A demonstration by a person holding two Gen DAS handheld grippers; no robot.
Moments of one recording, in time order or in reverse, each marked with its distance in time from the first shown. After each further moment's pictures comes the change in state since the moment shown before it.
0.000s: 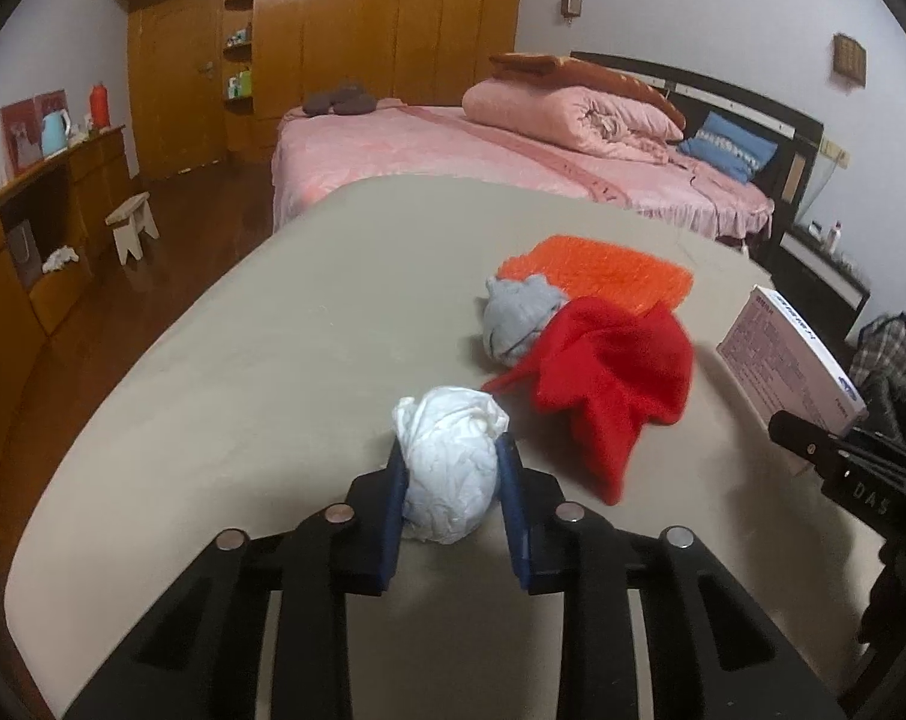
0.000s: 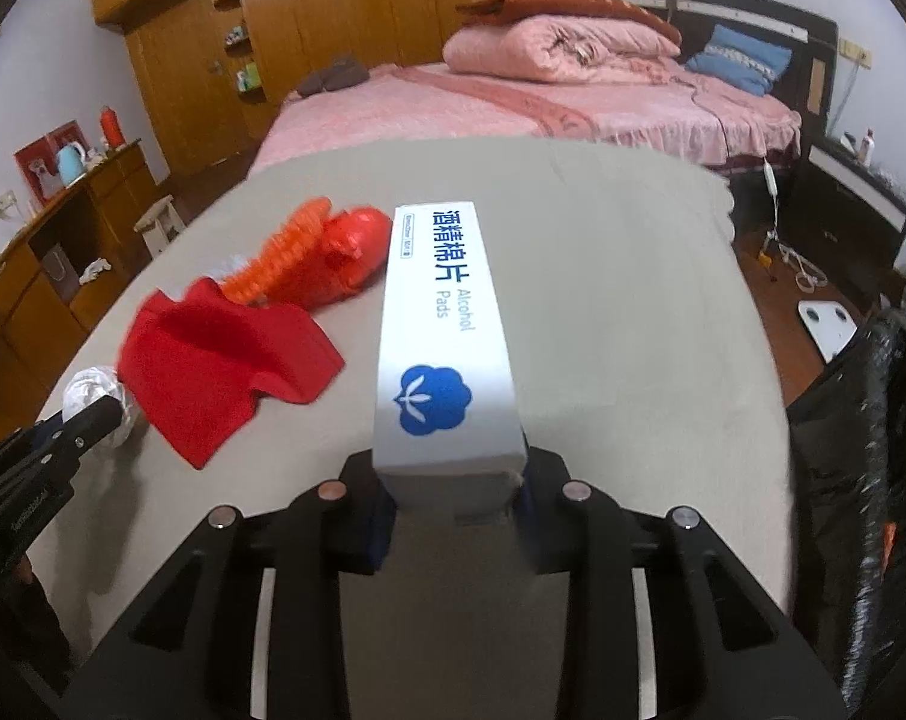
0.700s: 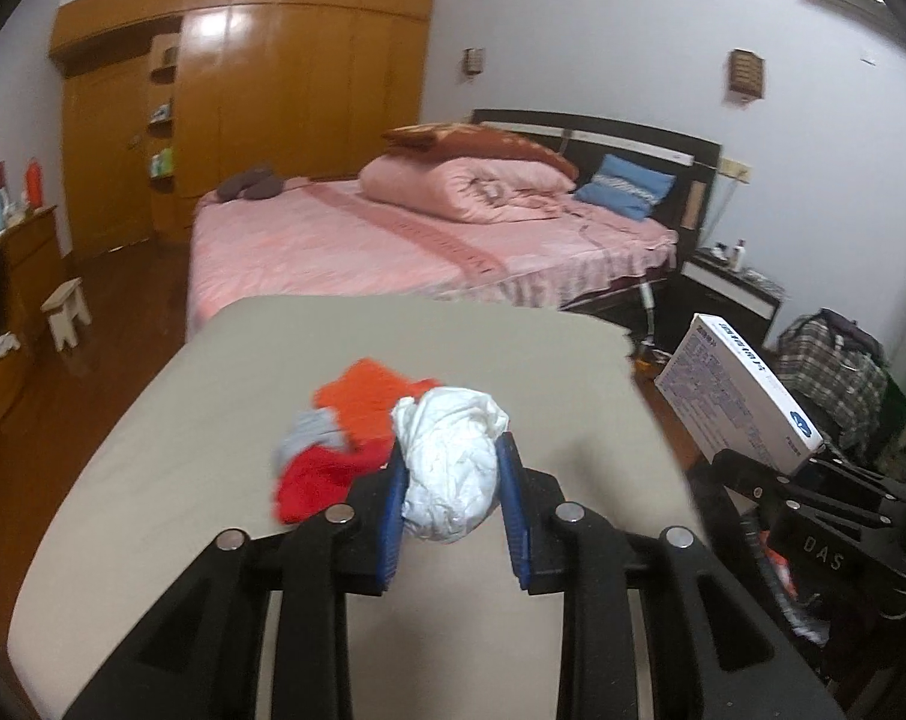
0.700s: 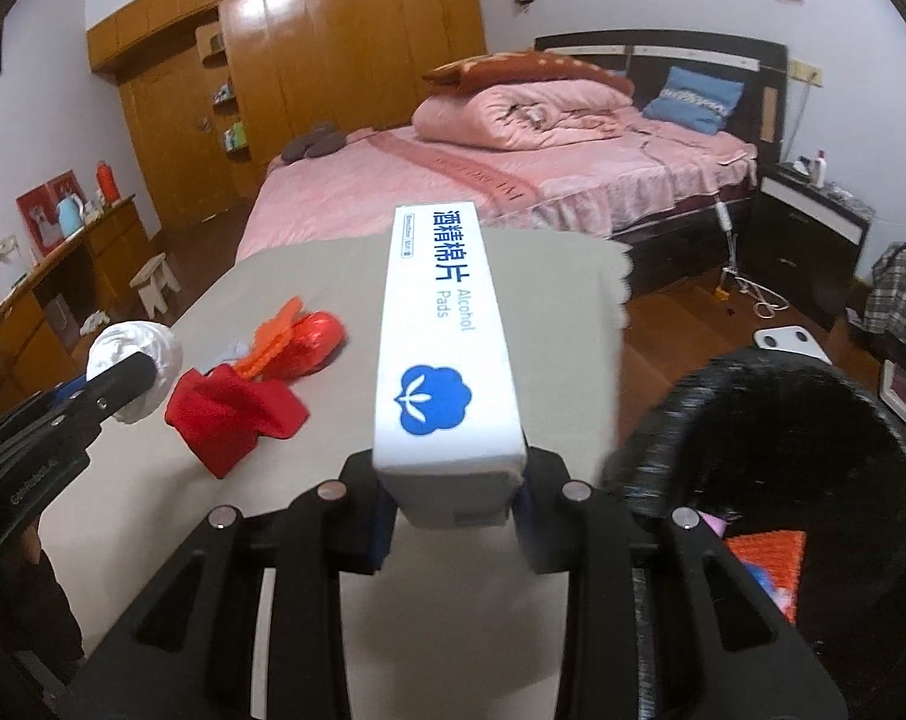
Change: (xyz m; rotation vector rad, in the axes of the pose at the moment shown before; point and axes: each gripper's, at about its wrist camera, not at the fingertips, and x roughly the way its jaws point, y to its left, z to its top) left arm -0.071 -0.114 0.039 0.132 -0.159 -0.175; right arm -0.110 -0.070 0.005 0.076 -0.136 -0.053
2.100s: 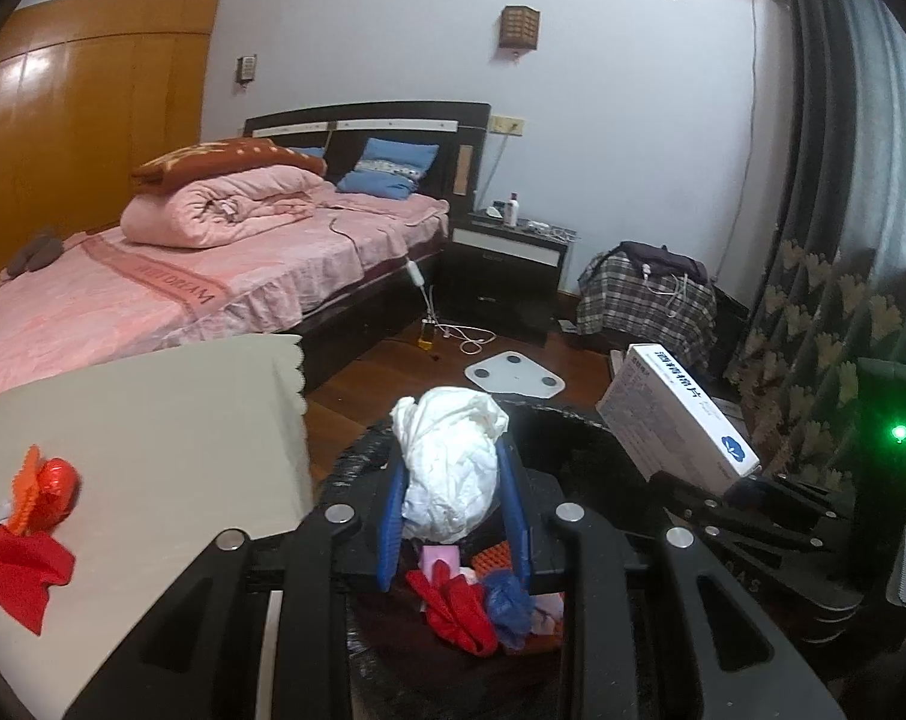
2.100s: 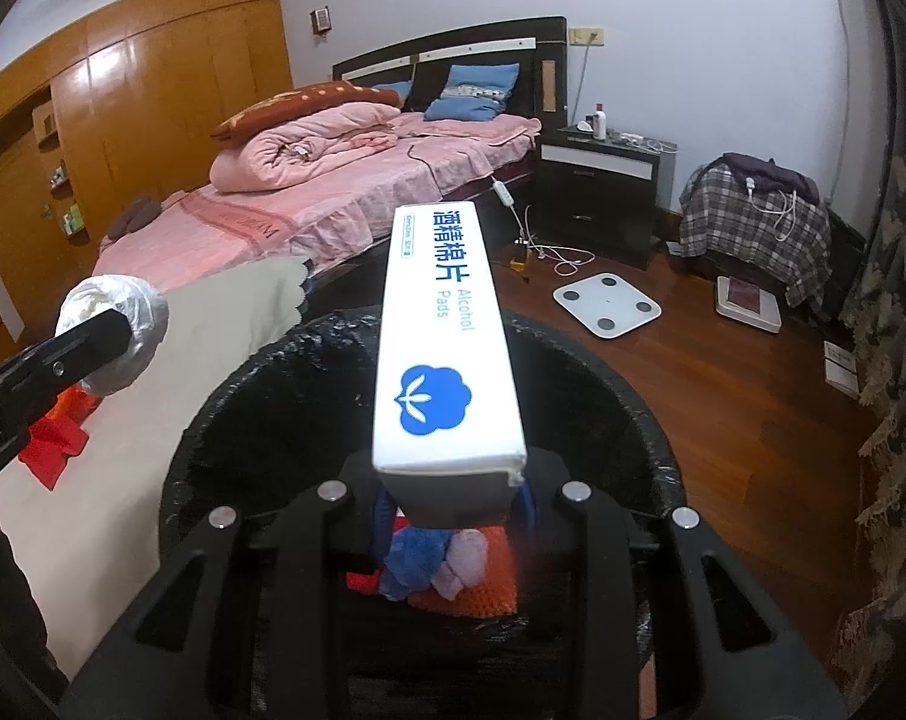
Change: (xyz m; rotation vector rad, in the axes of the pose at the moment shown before) left arm 0.012 -0.249 0.001 0.249 0.022 -0.432; right arm -0.093 -0.195 -0.067 0.242 -0.048 -0.346
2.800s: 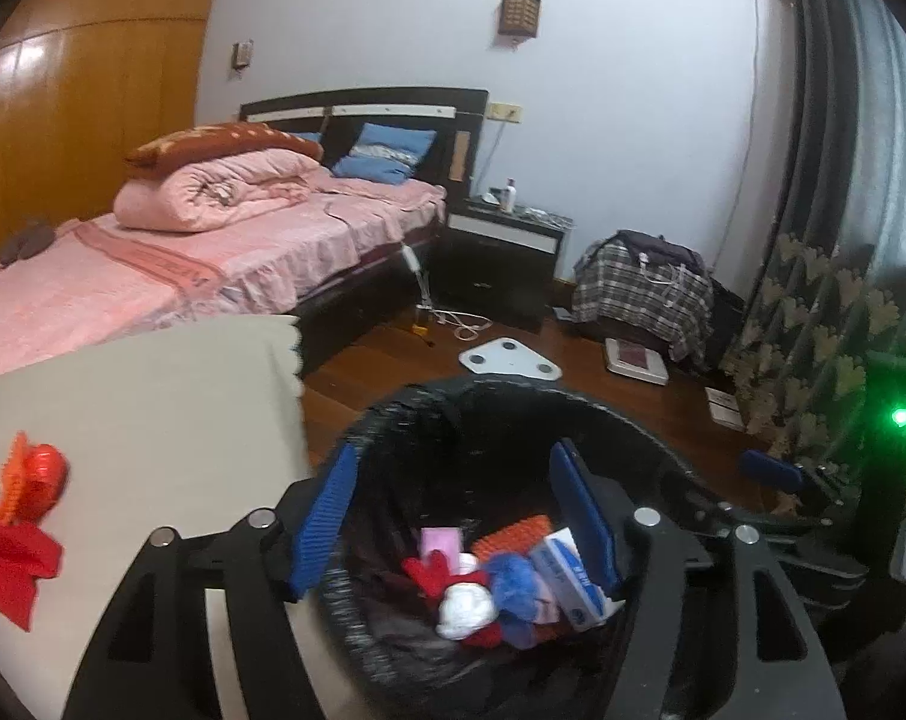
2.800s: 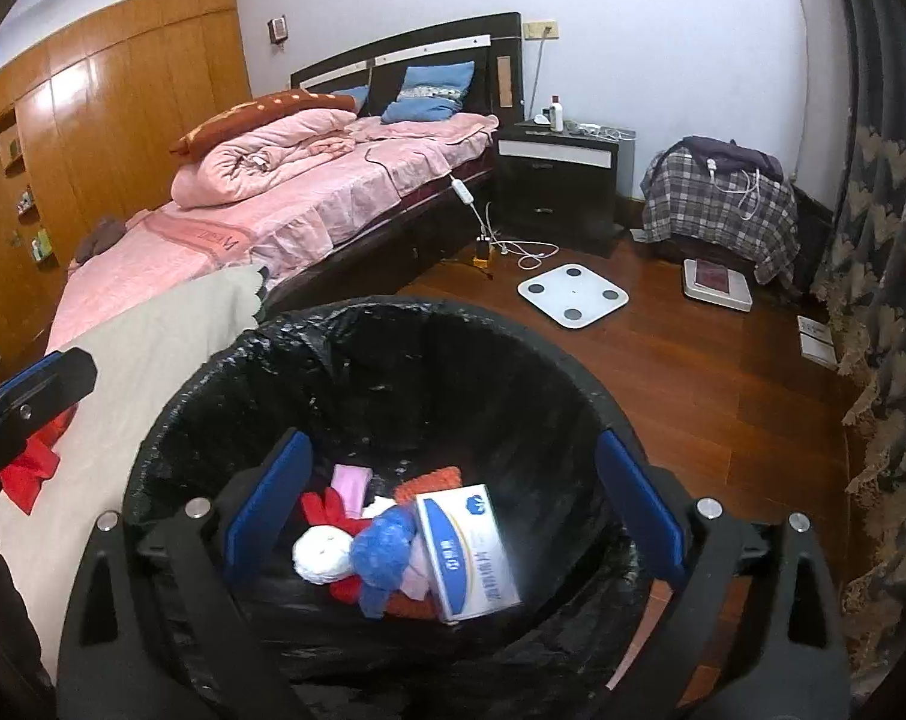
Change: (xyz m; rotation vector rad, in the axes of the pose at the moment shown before) left arm 0.007 0.016 -0.011 -0.014 0.025 -0.003; right arm 0.006 -0.012 -0.004 0.053 -0.014 -0.054
